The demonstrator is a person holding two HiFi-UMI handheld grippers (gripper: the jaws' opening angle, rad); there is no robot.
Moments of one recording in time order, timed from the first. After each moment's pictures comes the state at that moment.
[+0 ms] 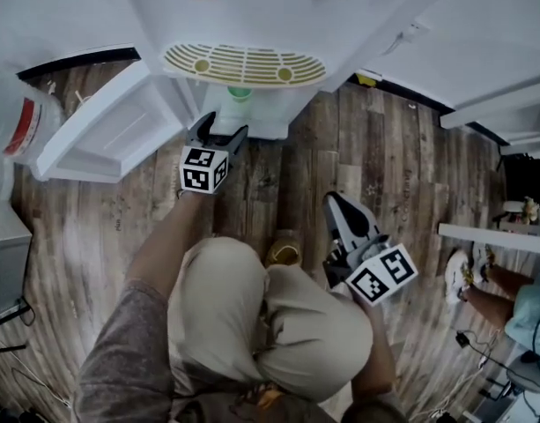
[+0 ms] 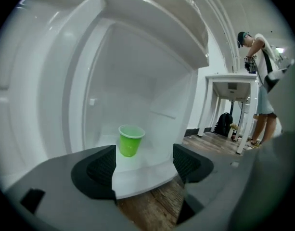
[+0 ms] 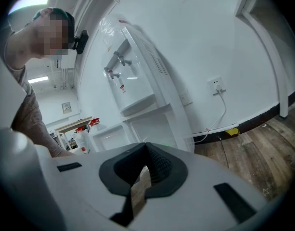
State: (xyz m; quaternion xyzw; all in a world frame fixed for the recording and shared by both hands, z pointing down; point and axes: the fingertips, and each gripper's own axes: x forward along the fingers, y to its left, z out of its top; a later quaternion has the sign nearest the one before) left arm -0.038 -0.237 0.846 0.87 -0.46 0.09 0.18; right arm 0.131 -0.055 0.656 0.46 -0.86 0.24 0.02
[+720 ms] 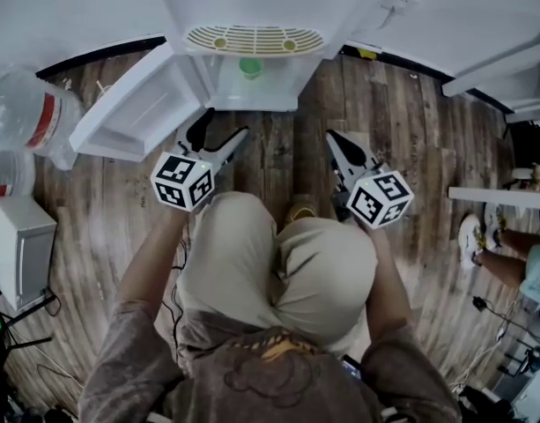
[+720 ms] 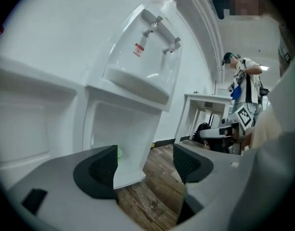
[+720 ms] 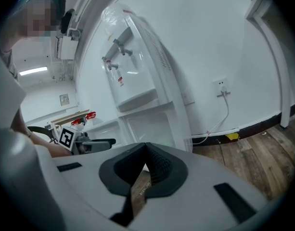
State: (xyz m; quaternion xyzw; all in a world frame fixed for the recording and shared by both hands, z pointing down) left arm -0.076 -0.127 0.687 0.91 -0.38 0.06 0.18; right arm 0.115 -0.083 0.664 0.47 -0.85 0.22 0.06
